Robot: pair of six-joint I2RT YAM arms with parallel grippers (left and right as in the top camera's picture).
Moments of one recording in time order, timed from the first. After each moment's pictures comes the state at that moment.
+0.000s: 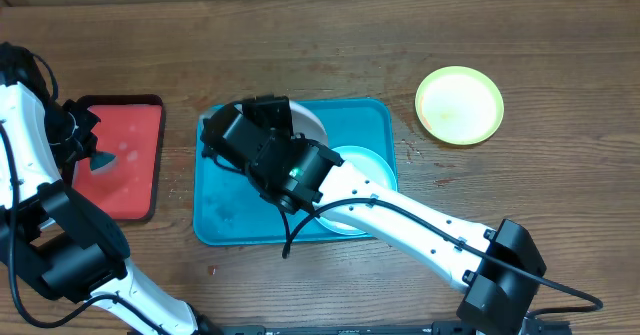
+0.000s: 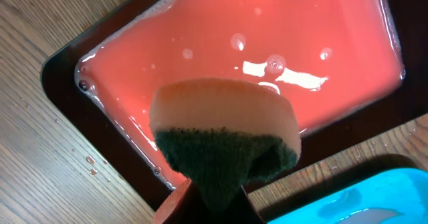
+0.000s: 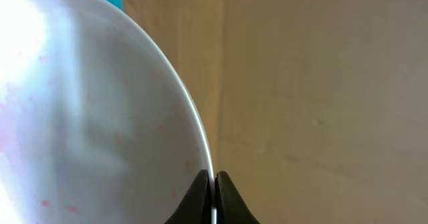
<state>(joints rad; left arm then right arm) 0.54 1.99 1.81 -1.31 -0.04 -0.49 1.02 1.92 1.76 -0.63 0.67 -0.93</state>
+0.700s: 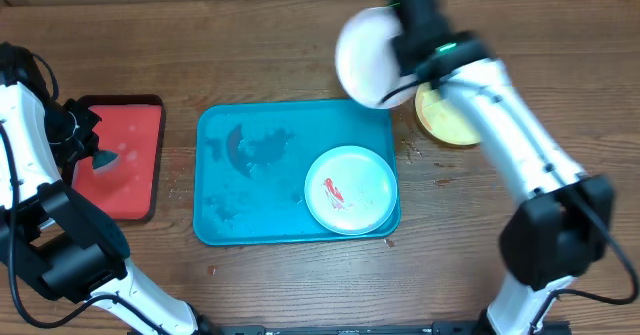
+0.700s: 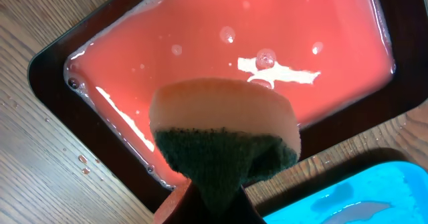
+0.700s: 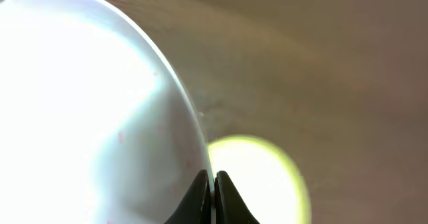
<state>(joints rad) 0.54 1.99 1.81 -1.31 -0.01 -0.49 0.23 1.92 1.76 -0.77 0.23 0.00</state>
